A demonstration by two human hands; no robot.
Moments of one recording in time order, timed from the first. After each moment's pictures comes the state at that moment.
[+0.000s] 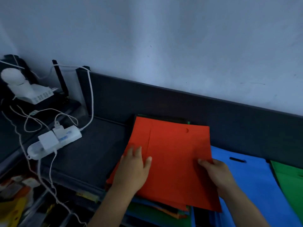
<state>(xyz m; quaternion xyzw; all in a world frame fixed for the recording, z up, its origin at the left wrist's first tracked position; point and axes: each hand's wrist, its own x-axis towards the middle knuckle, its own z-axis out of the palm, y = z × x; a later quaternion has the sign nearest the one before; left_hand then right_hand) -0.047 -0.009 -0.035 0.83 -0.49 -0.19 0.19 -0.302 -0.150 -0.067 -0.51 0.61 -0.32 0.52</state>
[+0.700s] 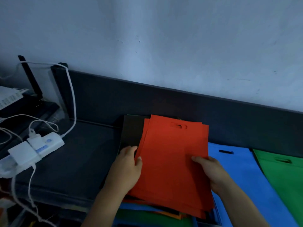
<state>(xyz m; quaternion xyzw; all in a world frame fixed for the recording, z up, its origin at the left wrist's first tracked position) -0.018 -0.021 -0.041 0.77 -0.51 -0.23 0.30 -0.291 -0.139 -0.058 -0.40 0.59 -0.34 0.61</state>
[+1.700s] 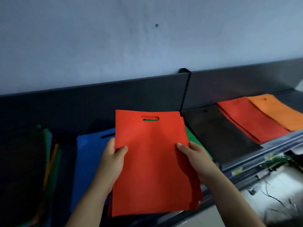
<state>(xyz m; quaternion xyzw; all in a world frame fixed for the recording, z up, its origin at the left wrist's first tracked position) -0.410 -0.086 -0.008 0.59 -0.50 -0.45 0.44 -0.678 -0.067 -0.032 -0.35 0.62 -0.48 0.50</state>
